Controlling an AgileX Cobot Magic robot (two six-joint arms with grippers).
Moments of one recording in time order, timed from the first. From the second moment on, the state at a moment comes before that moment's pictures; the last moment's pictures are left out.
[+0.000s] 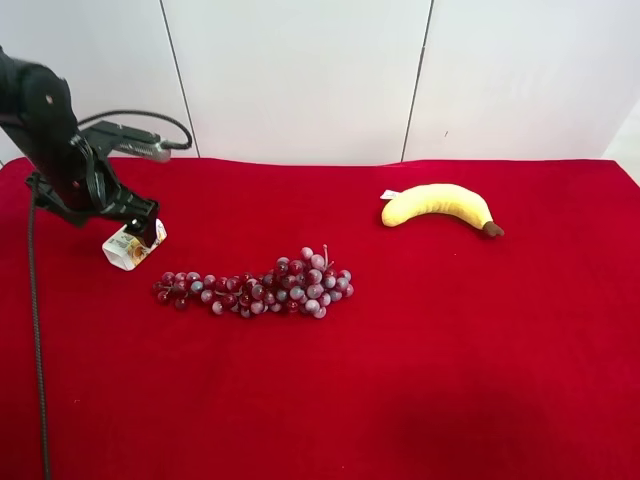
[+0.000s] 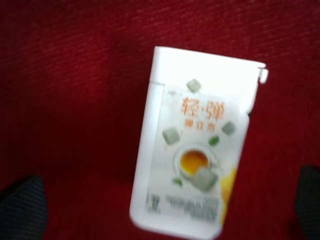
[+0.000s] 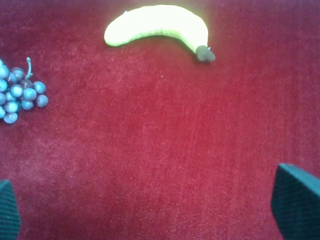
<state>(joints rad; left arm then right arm) -0.12 1.89 -1.17 0.11 0.62 0.03 0.23 0.00 -0.49 0.00 1.06 0.03</state>
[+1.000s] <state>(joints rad) -0.12 1.13 -1.12 0.08 1.18 0.01 0.23 0.00 -0.49 0.00 1.06 0.03</state>
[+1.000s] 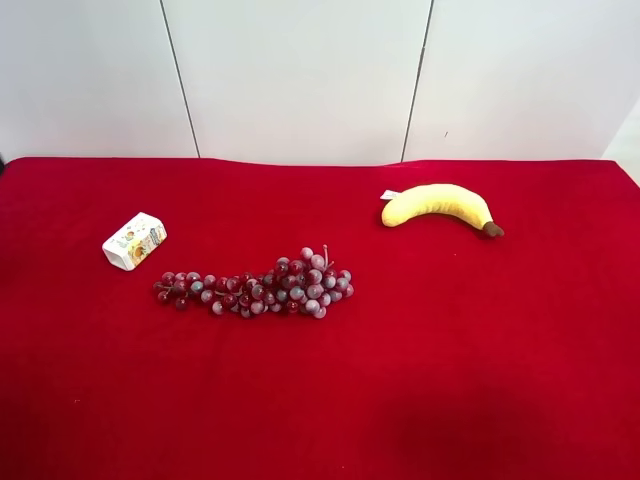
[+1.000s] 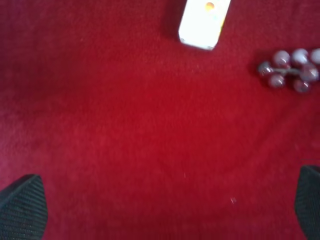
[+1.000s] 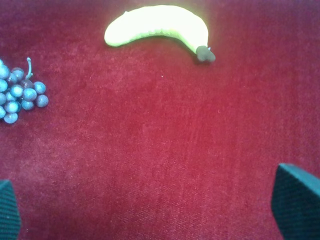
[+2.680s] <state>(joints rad) -0.12 -0.01 -0.51 0.01 1.07 0.04 0.23 0.00 -0.49 0.00 1.06 0.03</state>
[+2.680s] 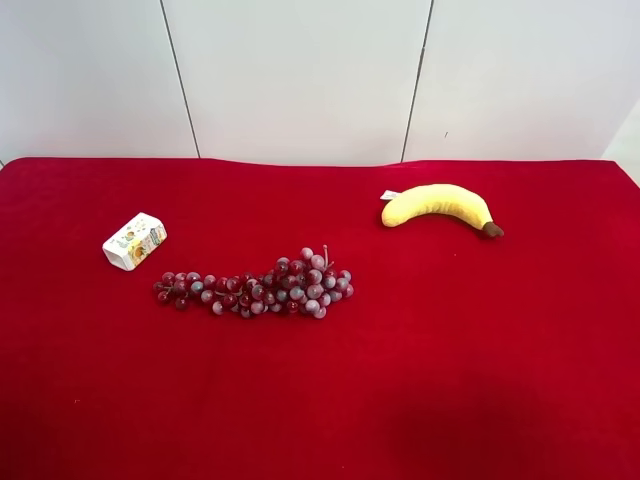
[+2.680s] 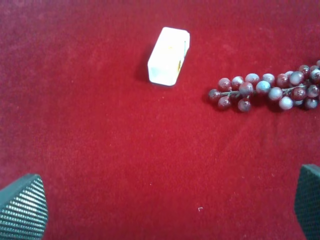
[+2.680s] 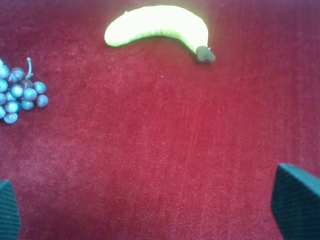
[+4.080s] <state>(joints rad) -0.04 -0.01 -0.51 0.01 1.07 0.04 0.11 0.00 -0.49 0.00 1.06 0.03</state>
